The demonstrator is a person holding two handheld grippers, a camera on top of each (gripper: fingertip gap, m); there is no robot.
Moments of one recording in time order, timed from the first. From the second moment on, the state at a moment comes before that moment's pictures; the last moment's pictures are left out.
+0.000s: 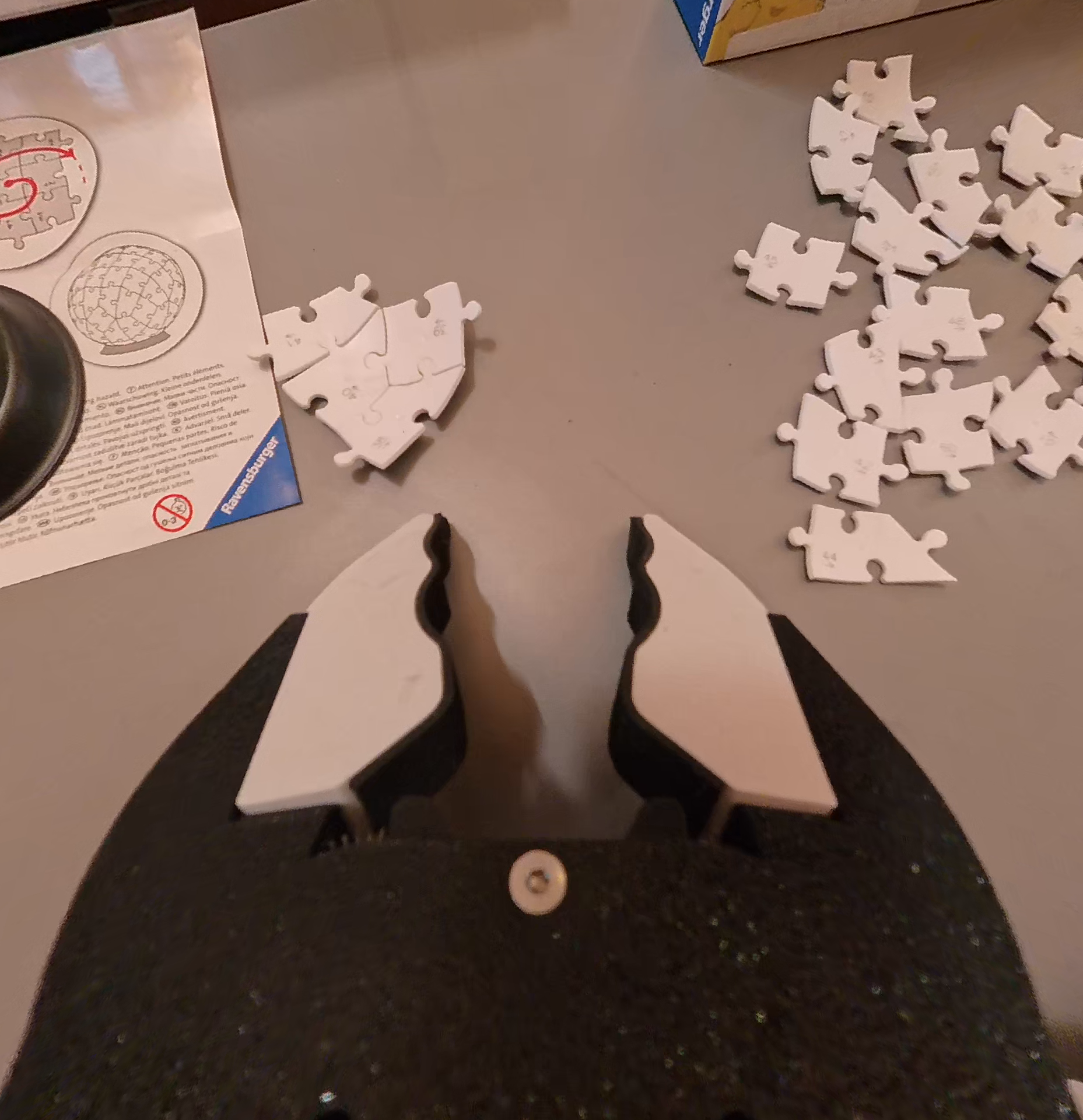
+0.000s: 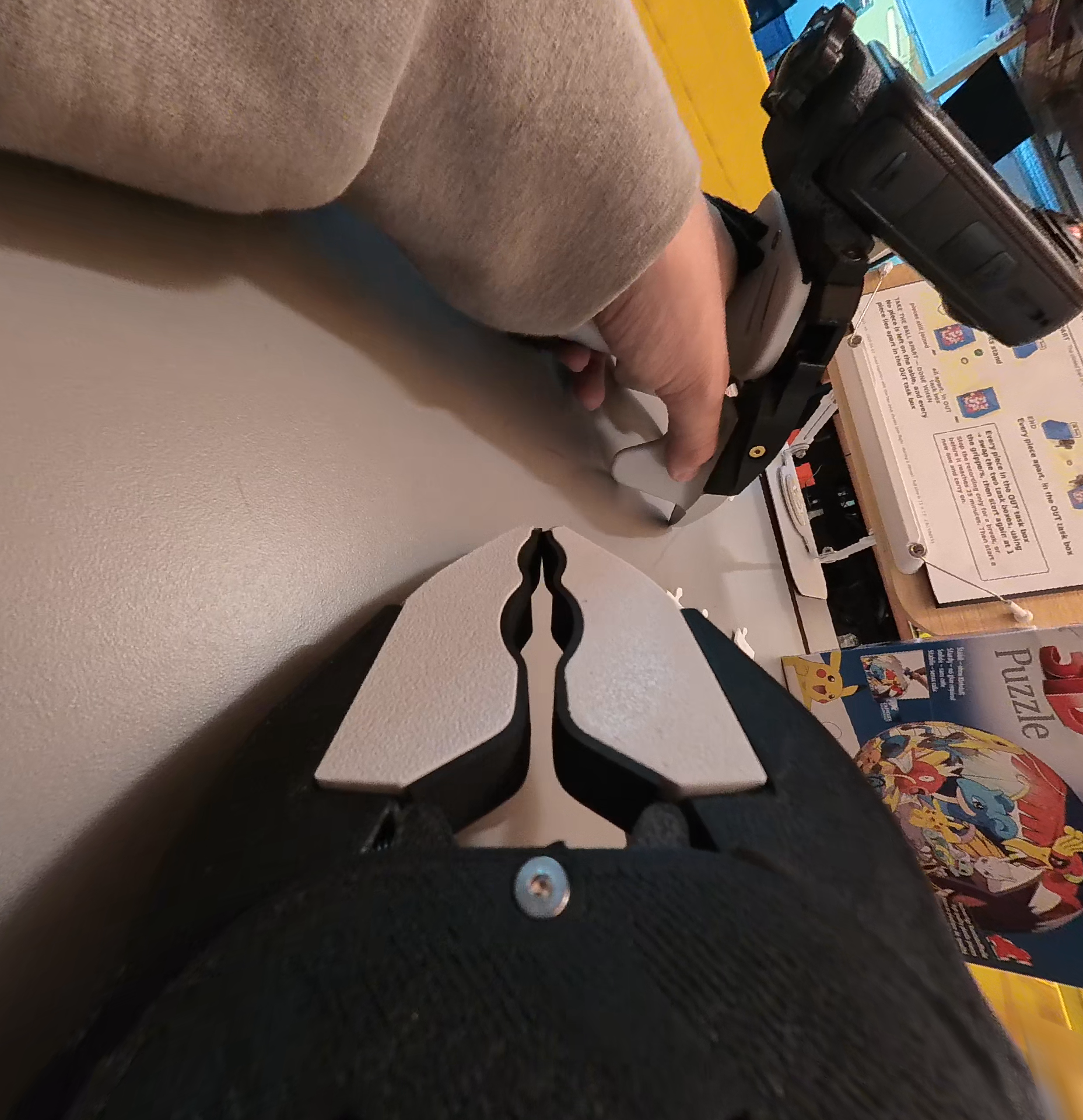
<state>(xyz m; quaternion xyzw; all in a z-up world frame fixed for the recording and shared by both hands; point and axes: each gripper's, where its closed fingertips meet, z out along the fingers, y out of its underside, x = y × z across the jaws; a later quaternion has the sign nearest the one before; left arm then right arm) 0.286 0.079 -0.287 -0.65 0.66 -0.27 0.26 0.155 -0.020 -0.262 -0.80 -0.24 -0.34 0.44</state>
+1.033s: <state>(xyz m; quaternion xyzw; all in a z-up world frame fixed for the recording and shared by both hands) 0.304 0.099 -0.287 -0.62 0.69 -0.27 0.26 0.159 -0.020 -0.262 -0.79 -0.23 -0.35 0.44</state>
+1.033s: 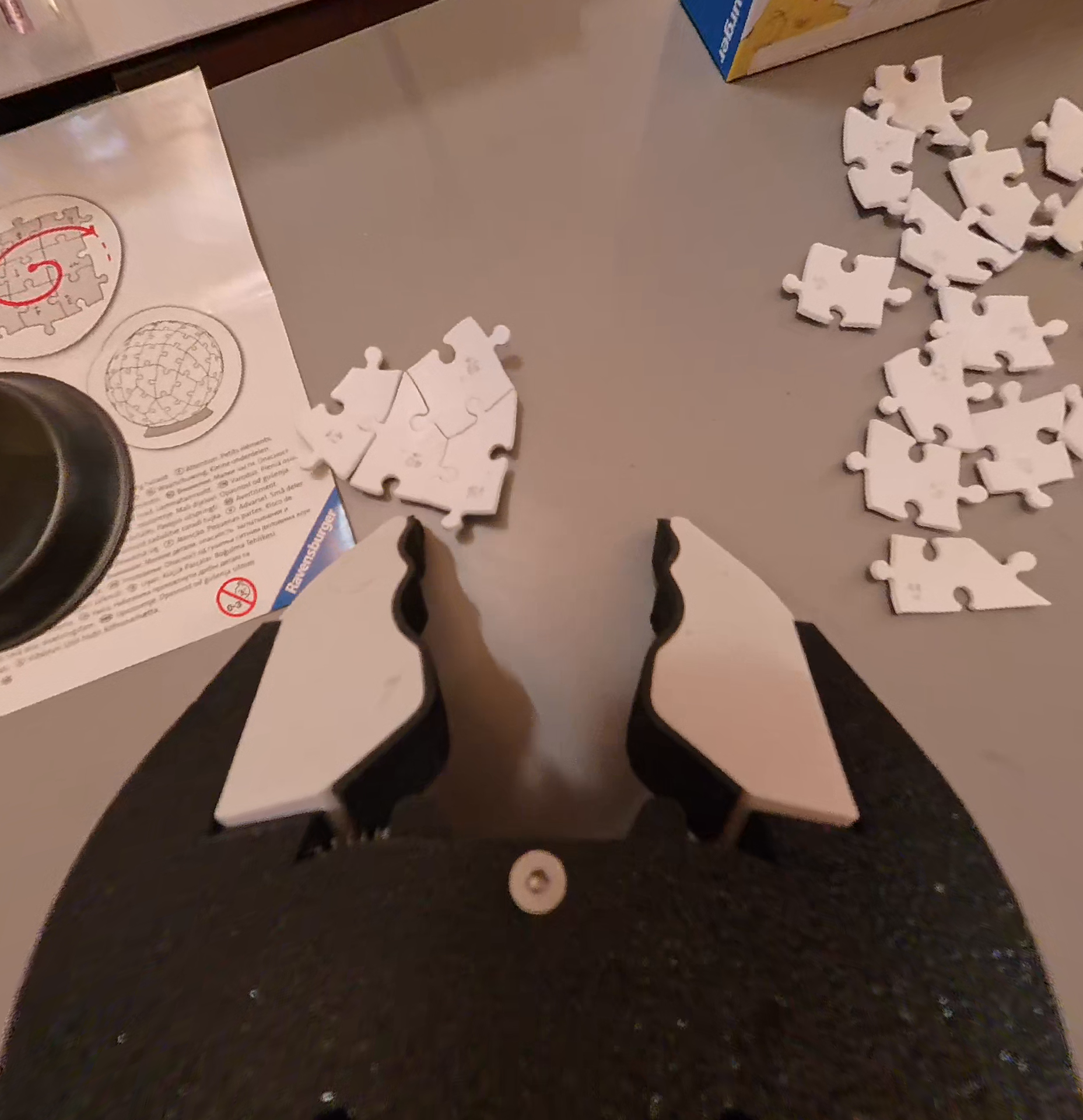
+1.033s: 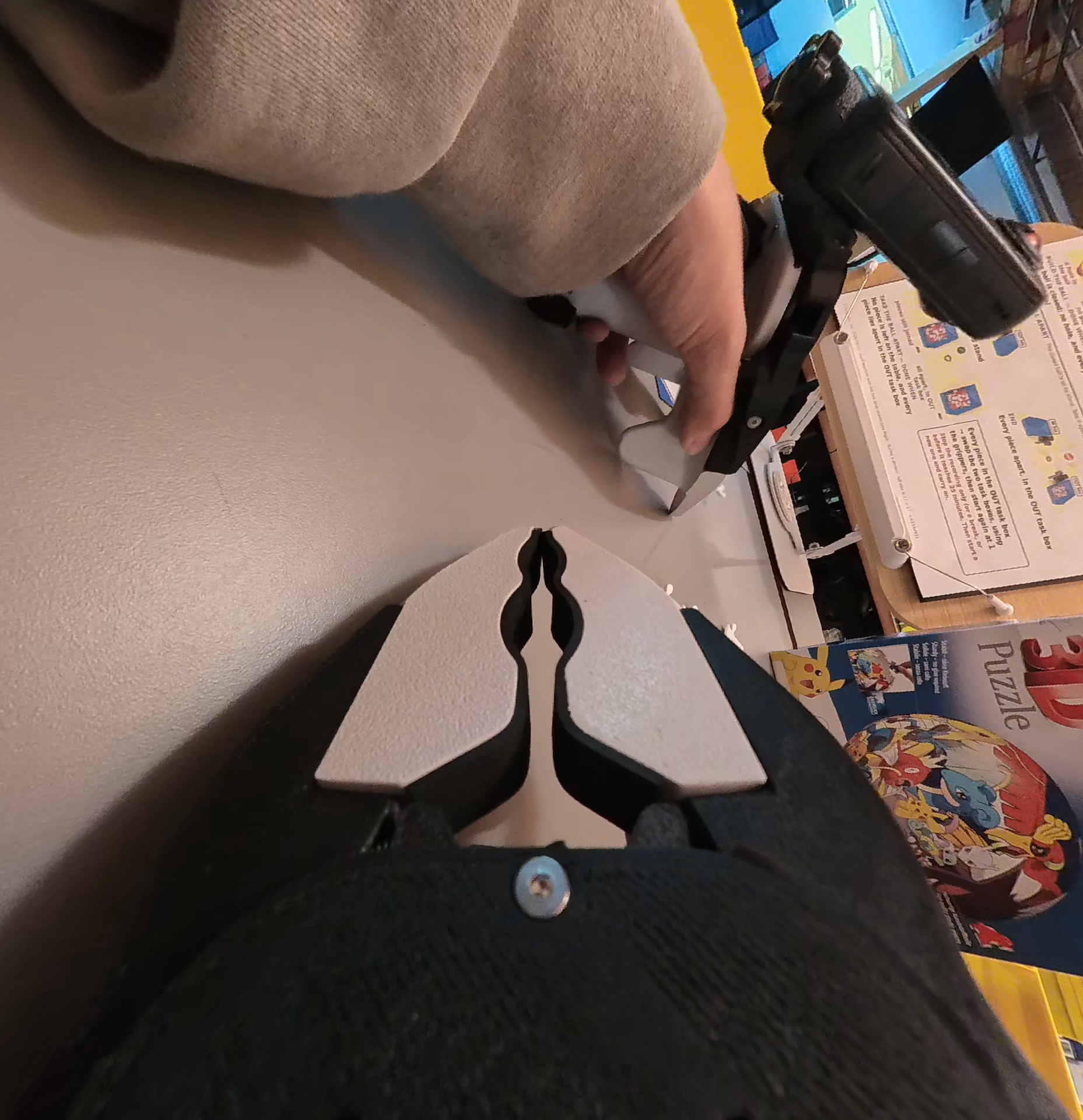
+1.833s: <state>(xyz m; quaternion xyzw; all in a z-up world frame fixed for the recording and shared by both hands) 0.304 0.099 -0.284 -0.62 0.68 -0.28 0.26 0.160 -0.019 -0.262 -0.79 -0.23 -0.36 0.44</state>
